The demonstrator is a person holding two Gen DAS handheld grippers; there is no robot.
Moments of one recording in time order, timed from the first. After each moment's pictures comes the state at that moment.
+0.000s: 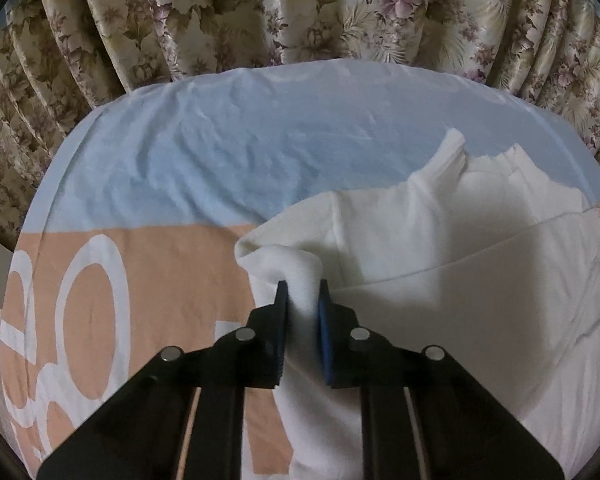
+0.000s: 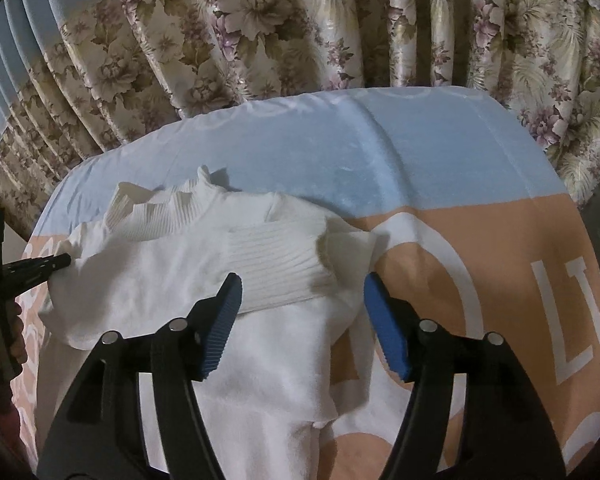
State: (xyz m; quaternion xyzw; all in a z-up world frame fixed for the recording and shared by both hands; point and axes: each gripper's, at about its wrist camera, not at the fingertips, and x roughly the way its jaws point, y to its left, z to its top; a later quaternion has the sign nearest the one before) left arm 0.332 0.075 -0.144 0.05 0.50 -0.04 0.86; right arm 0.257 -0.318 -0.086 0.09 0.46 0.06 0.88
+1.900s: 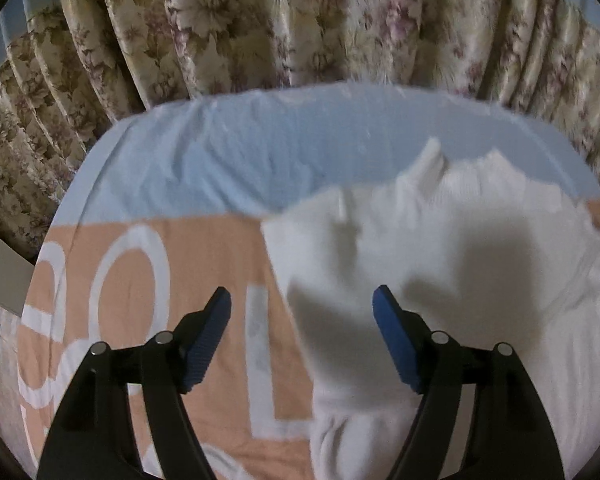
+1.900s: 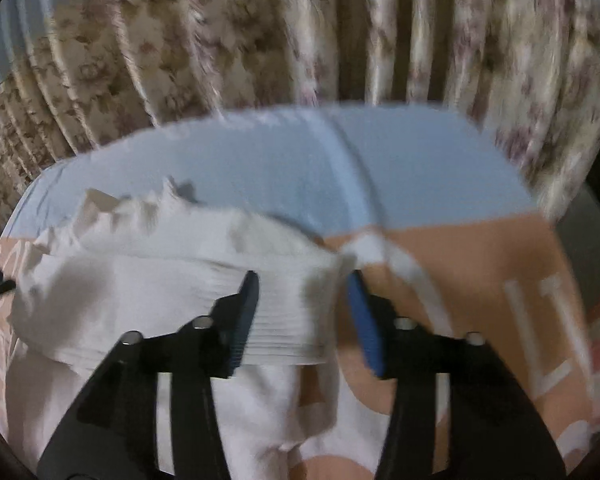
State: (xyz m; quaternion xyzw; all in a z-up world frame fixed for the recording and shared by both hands) left arm 0.296 0.084 -0.112 0.05 0.47 -0.03 0.88; right arm 0.256 -0.312 -0.082 0.04 0.42 0.01 0.90
